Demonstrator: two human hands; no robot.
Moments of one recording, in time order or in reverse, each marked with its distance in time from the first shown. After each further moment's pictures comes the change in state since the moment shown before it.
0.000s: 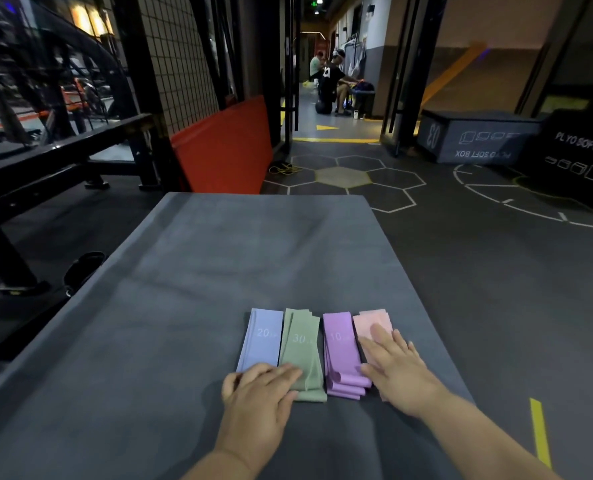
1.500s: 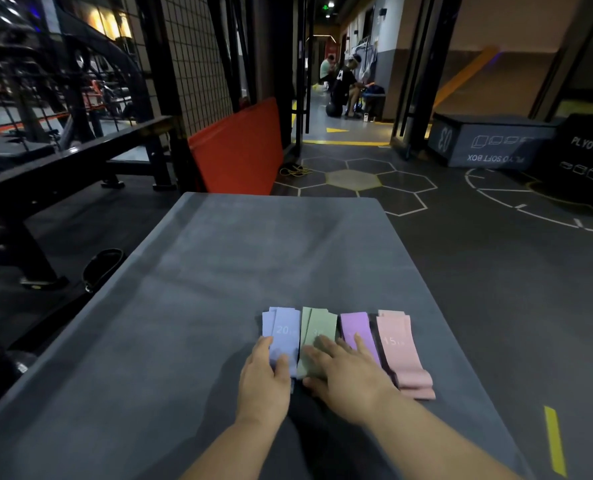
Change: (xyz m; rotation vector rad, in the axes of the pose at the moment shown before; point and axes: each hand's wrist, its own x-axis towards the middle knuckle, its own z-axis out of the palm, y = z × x) left_hand 0.023 -0.002 -0.018 -0.472 -0.032 -0.717; right_hand -0.006 -0.110 0.007 -0.212 0.002 -0.242
